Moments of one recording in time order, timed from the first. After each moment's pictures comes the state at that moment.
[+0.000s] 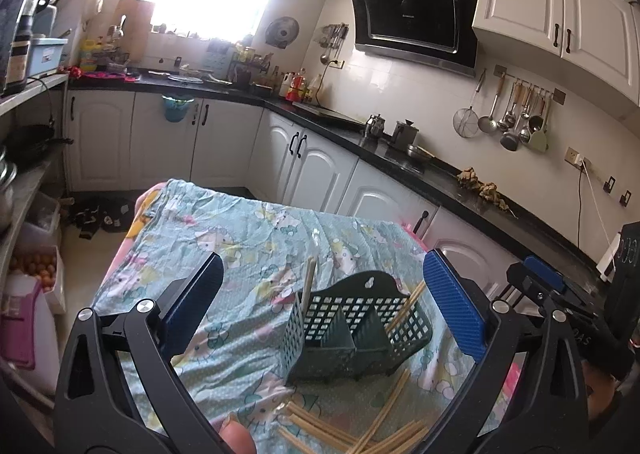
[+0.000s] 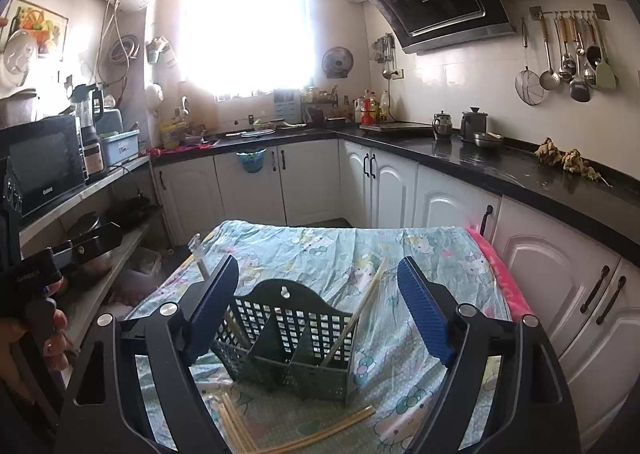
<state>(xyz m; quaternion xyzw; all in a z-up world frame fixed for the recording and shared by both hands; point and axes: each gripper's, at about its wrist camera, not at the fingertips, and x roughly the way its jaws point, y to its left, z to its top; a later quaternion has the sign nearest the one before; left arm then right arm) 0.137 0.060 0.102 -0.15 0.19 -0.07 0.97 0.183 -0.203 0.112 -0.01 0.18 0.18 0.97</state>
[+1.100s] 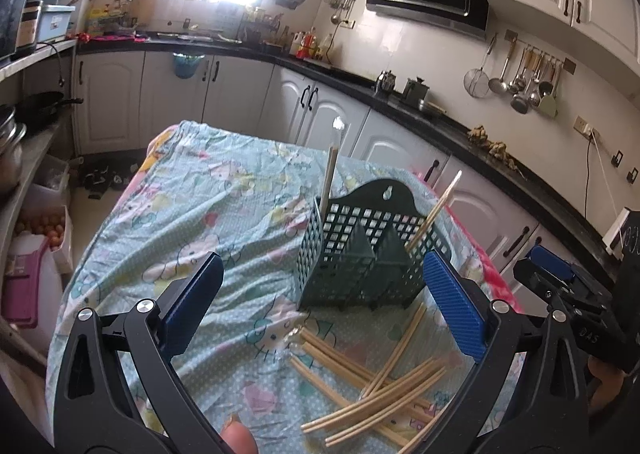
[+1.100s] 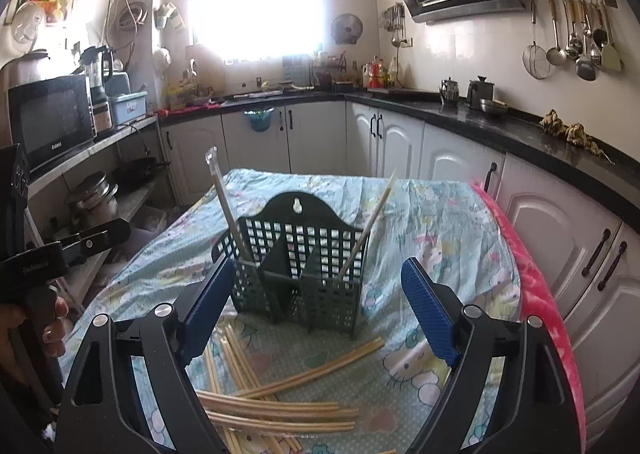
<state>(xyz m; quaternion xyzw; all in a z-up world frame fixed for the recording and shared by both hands) 0.103 0.055 0.038 -0.14 0.27 -0.07 0.95 0.145 -0.199 0.056 -0.03 0.24 0.19 0.95</state>
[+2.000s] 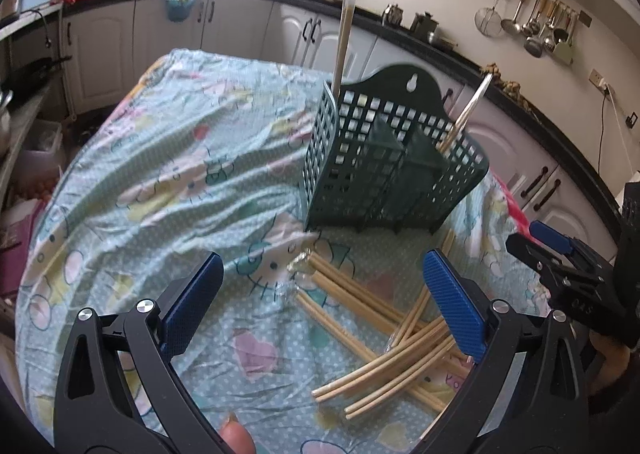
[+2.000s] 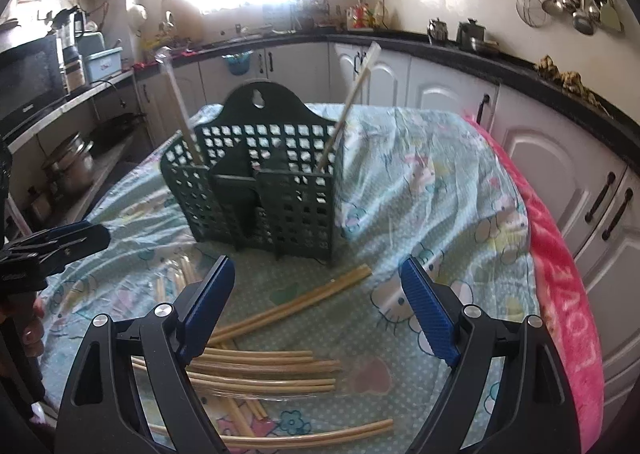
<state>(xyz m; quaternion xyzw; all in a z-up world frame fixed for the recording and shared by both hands) 0.121 0.038 -0.039 -0.13 0.37 -0.08 0.92 0.168 -0.210 -0.022 -0.03 0.34 0.15 0.93</state>
